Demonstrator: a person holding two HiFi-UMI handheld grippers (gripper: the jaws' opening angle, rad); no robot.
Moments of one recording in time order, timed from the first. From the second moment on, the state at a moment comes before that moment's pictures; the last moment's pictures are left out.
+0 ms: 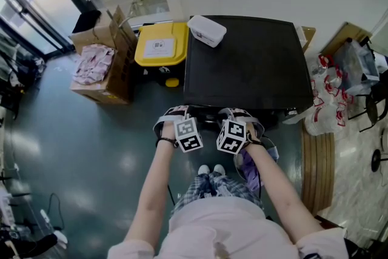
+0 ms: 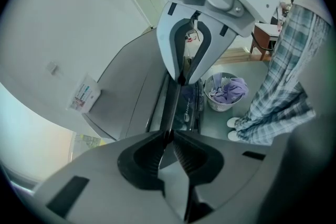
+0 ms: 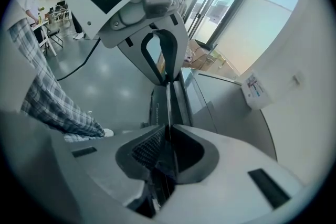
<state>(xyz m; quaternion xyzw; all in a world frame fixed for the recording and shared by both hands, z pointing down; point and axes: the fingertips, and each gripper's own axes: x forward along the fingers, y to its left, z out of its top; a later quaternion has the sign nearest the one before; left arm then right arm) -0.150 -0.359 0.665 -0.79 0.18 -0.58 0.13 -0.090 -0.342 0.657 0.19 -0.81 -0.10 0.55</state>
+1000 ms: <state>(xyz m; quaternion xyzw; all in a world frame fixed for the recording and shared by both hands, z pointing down) -0.152 -0.269 0.676 -0.79 0.11 -0.59 0.12 -0.093 -0.254 0.672 0.15 -0.82 -0.04 0.55</state>
